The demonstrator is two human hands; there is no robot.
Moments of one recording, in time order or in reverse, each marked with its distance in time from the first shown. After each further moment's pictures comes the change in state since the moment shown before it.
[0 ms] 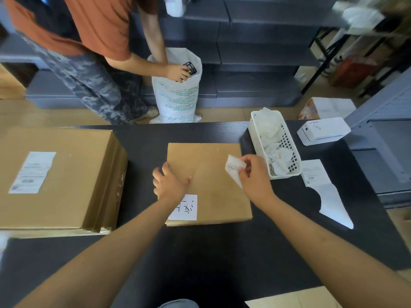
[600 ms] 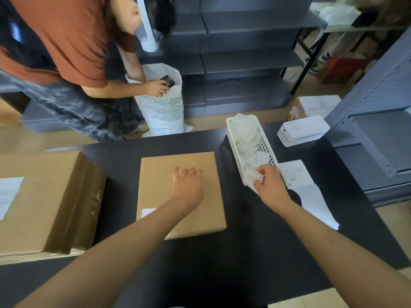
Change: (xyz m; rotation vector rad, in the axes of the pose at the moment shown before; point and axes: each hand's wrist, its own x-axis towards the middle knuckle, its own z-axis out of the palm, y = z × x) left_hand -0.048 0.099 0.036 0.777 -0.038 0.718; right_hand 0.016 0.094 -0.089 -0.152 -0.036 0.129
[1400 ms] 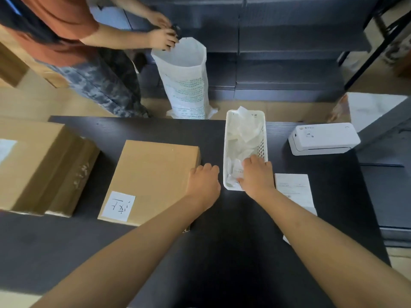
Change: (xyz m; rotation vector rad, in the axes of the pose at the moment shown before) left_hand 0.057 0.132 0.004 -0.205 0.017 -0.234; right_hand 0.107 0.041 -0.006 -0.732 -0.166 -0.402
